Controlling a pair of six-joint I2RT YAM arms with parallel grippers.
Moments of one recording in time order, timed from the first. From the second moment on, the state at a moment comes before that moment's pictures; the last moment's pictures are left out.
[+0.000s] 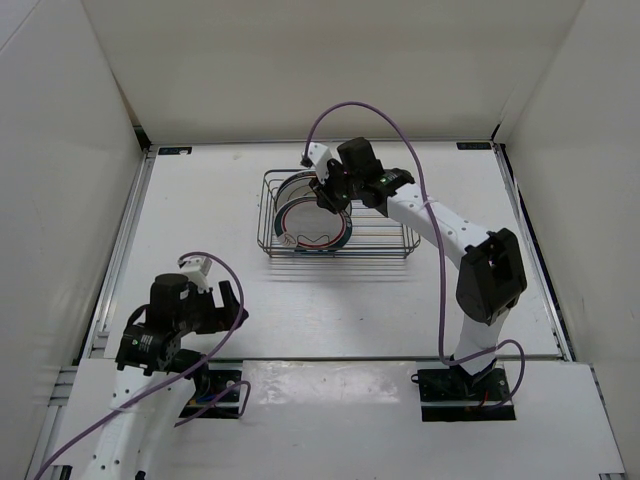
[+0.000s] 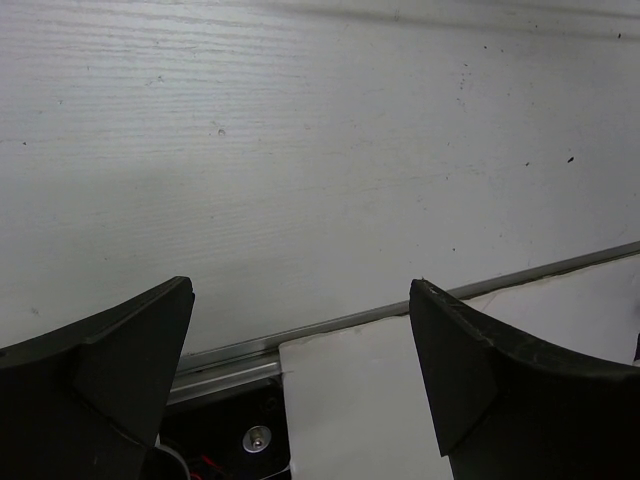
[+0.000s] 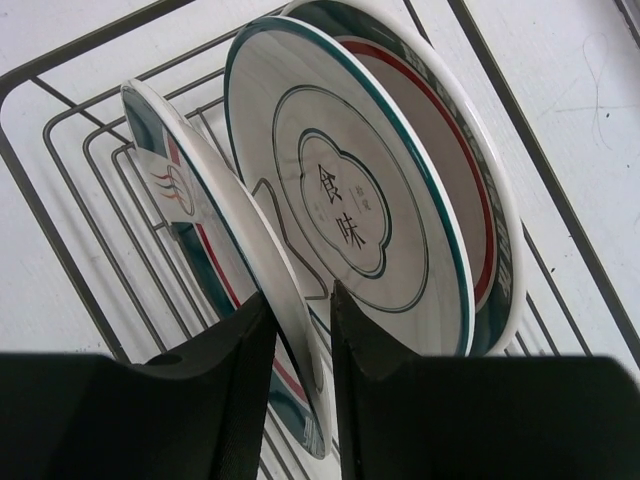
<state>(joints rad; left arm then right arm) -0.19 0.38 0.56 -0.97 0.23 -0.34 0.66 1.82 1.60 -0.44 -0.28 -0.36</state>
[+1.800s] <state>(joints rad) -0.14 0.41 0.56 -0.96 0.30 -0.32 0.65 1.35 1.35 -0.26 -0.01 -0.43</state>
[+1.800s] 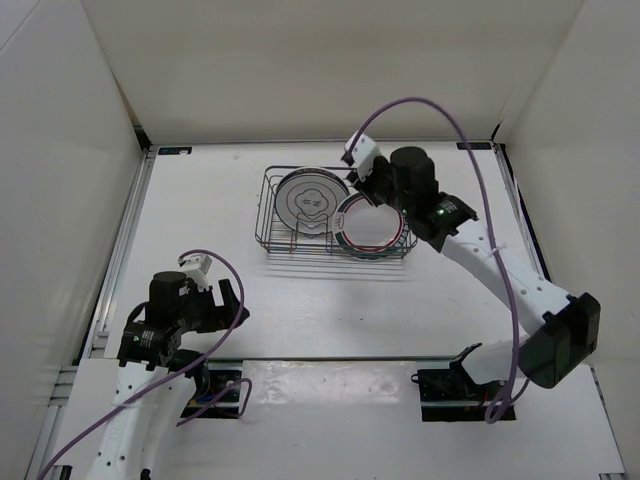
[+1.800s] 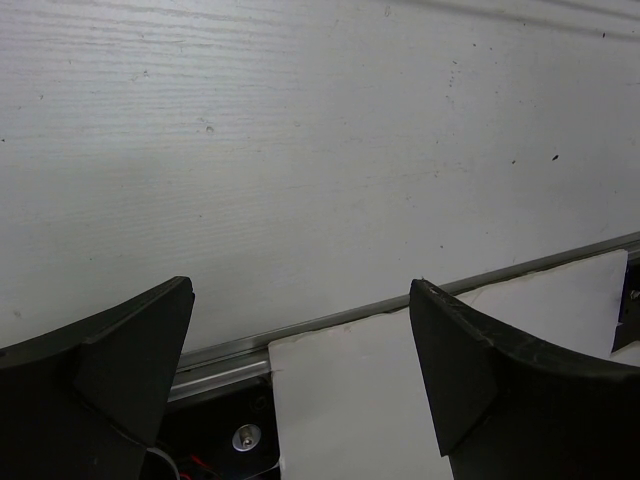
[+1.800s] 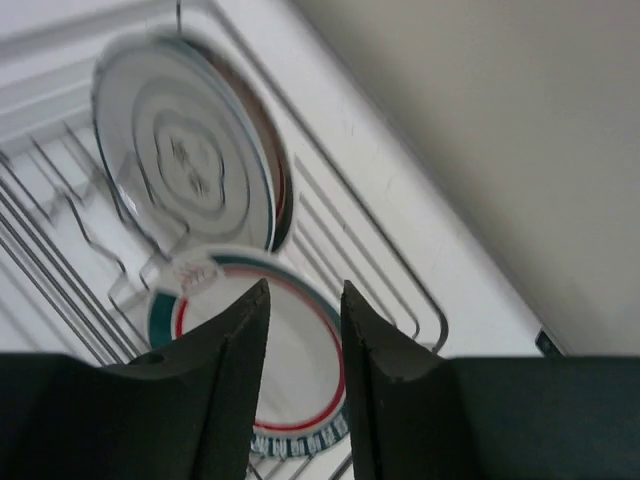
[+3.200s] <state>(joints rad) -0.14 0.43 0.56 -0.95 0.33 -0.32 0.21 1.82 1.55 -0.53 -0.74 -0.55</state>
